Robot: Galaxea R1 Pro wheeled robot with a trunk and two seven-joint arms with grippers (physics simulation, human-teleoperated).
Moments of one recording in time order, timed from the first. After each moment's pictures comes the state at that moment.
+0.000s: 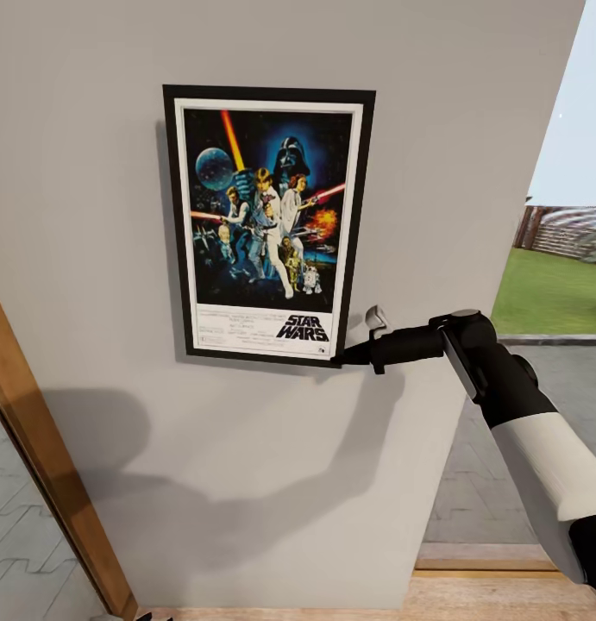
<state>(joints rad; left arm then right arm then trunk) -0.34 0.29 0.43 -0.03 0.12 -0.31 -1.22 -1.04 -0.22 0.24 -1.11 -0.04 0.73 1.39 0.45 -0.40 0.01</state>
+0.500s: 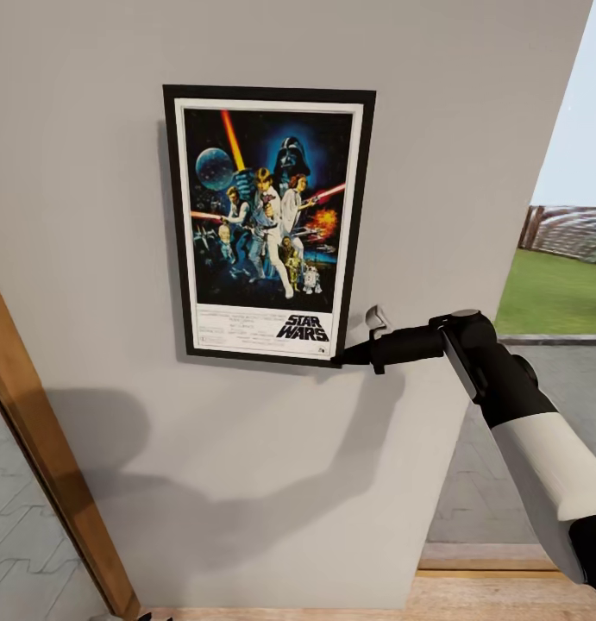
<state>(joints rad) -0.34 0.29 0.43 -0.03 0.12 -0.31 -1.22 -1.04 -0.22 0.24 -1.11 -0.04 0.73 1.39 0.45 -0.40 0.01</state>
